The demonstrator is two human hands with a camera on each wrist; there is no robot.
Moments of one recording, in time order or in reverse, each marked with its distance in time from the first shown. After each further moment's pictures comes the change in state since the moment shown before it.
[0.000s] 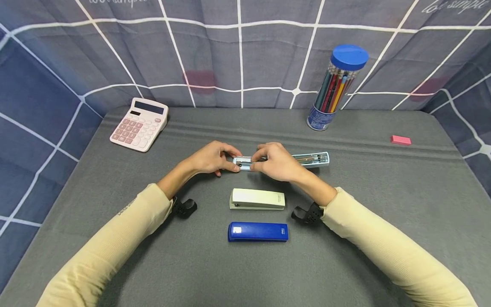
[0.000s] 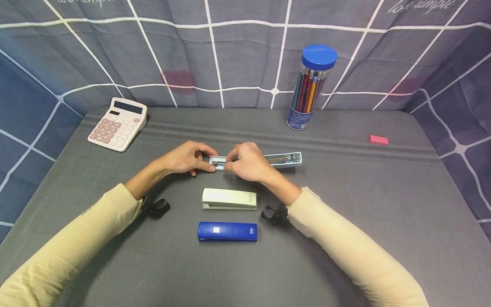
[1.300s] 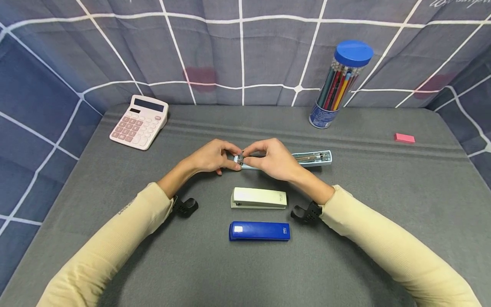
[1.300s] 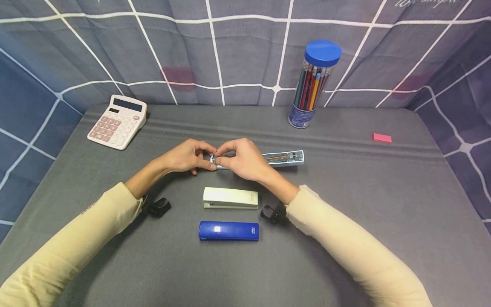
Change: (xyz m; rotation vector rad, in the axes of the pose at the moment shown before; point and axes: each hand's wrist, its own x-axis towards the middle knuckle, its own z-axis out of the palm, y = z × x) left_hand 0.001 -0.001 0.001 -0.032 0.009 0.004; right_hand 0.003 -0.002 0.007 0.205 0.047 -0.060
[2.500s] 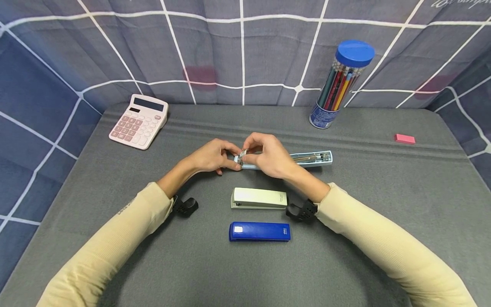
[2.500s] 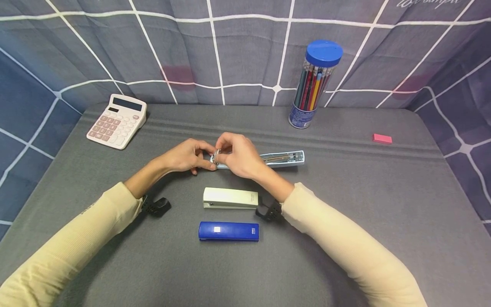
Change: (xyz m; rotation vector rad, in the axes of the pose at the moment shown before) left_hand 0.001 -0.001 -0.001 -0.007 -0.004 -0.005; right_hand 0.009 -0.008 0.005 0.019 0.055 0.011
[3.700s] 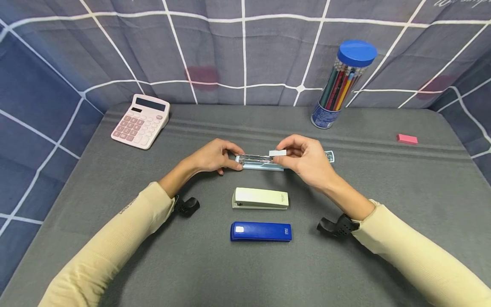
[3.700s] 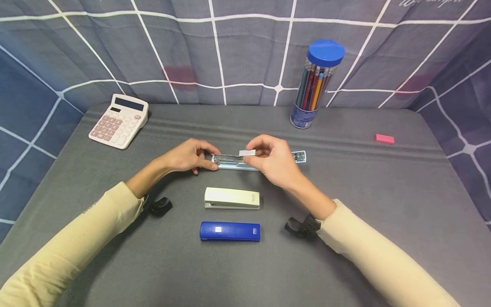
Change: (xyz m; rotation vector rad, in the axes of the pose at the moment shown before) left_hand 0.000 -0.001 0.001 0.010 0.021 -0.001; right_hand -0.052 0.009 -0.040 0.228 0.200 0.042
